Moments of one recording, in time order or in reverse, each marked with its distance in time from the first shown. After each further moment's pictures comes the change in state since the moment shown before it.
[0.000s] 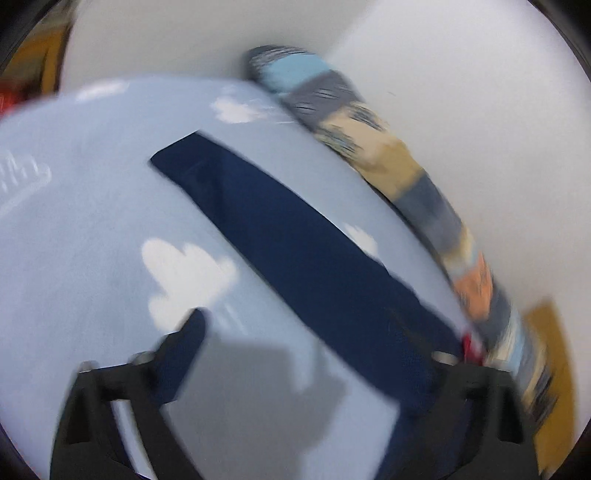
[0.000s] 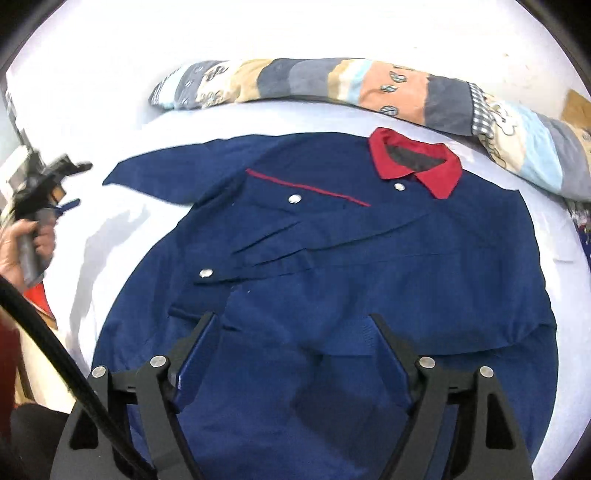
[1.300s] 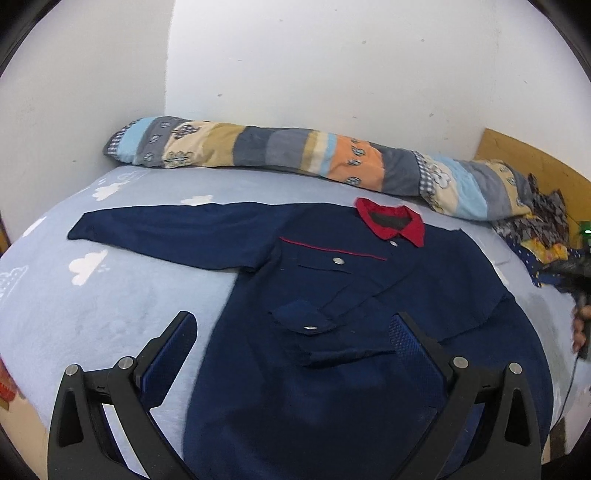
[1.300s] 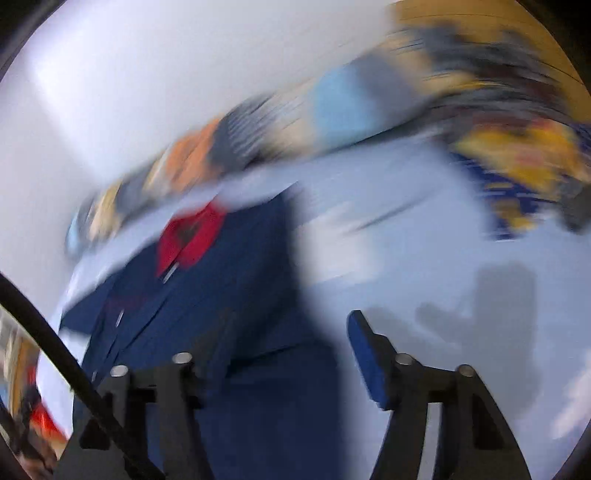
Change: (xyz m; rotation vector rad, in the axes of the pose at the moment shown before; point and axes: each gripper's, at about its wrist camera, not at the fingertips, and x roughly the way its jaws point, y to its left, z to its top) left arm -0.115 -0.220 -0.301 0.729 -0.090 0.000; right arm -0.066 -0.310 -0.040 0.435 -0.153 -0.075
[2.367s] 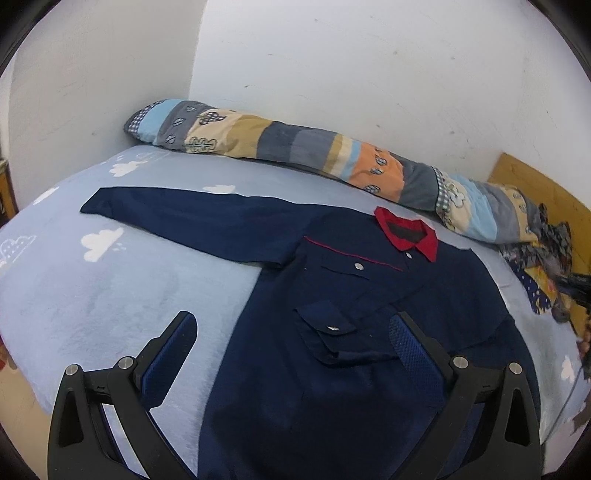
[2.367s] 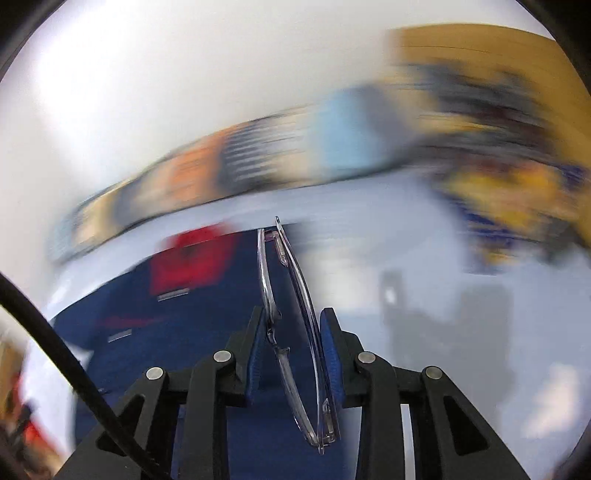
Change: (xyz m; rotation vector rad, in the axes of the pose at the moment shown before) left arm -0.003 0.029 0.001 -0.087 0.014 -0.002; right arm -0.052 -0.047 0.022 0.088 -0.128 -0.205
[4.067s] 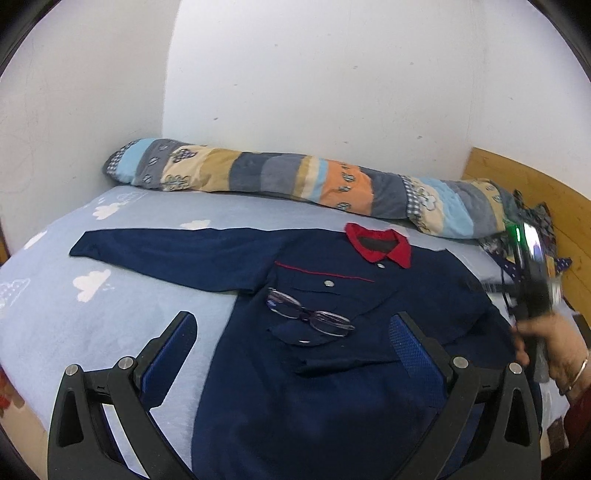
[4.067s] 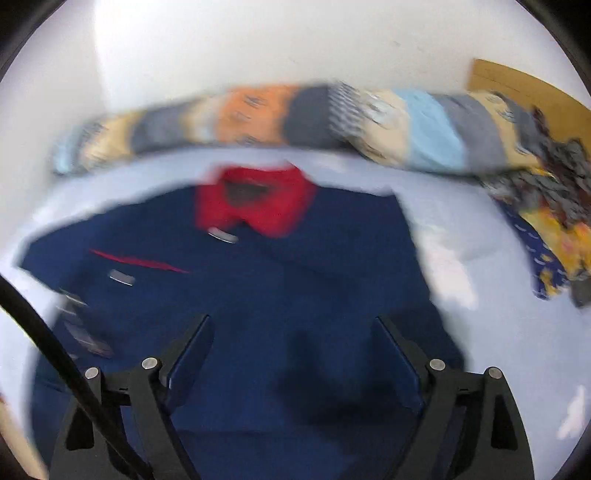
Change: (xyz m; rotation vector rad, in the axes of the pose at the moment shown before) left arm -0.030 -0.024 0.004 0.092 -0.101 -0.044; right arm 0.108 0.215 -0.076 -0.335 0.120 -0.024
